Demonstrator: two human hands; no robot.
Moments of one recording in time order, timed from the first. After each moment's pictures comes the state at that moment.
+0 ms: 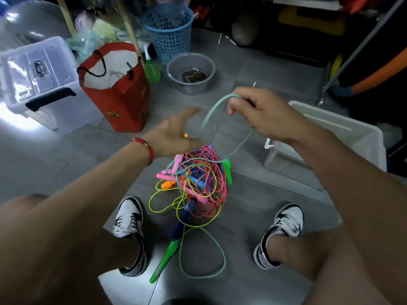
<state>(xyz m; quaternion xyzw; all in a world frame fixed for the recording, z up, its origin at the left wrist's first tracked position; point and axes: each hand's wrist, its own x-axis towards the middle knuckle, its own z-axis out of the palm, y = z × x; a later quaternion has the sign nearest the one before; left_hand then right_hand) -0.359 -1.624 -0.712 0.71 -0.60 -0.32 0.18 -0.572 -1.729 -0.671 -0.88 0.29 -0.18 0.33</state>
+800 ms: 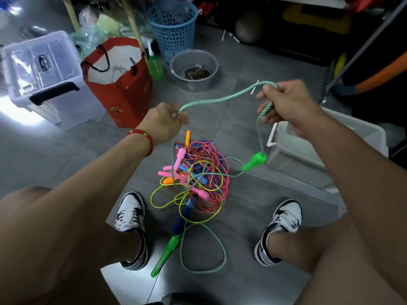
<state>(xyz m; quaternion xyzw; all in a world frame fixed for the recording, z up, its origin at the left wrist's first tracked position) -0.346 -1.622 -0.711 0.79 -0.49 -0.27 0.27 -0.587 -1.757 -0.689 -0.65 0.54 -0.25 0.48</state>
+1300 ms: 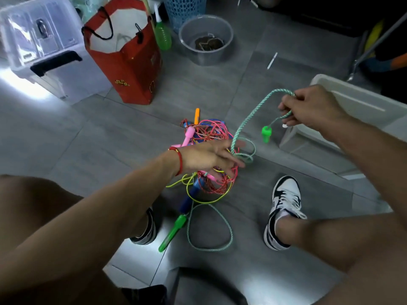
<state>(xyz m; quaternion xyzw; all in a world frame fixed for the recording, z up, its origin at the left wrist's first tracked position) -0.405 -1.590 -0.799 0.54 -0.45 -0.69 0.20 -0.612 -1.758 -0.752 -0.69 0.58 -0.14 0.41</state>
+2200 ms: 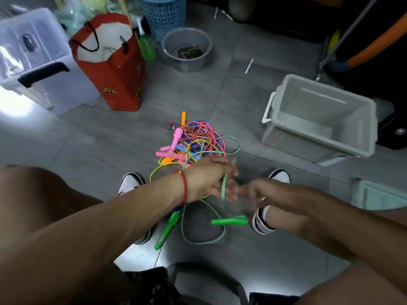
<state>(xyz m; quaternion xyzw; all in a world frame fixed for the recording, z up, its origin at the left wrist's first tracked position) -0.480 -1.520 -0.754 0.58 -0.26 -0.71 0.30 -0.659 -1.577 -0.789 -0.59 0.44 0.15 0.66</state>
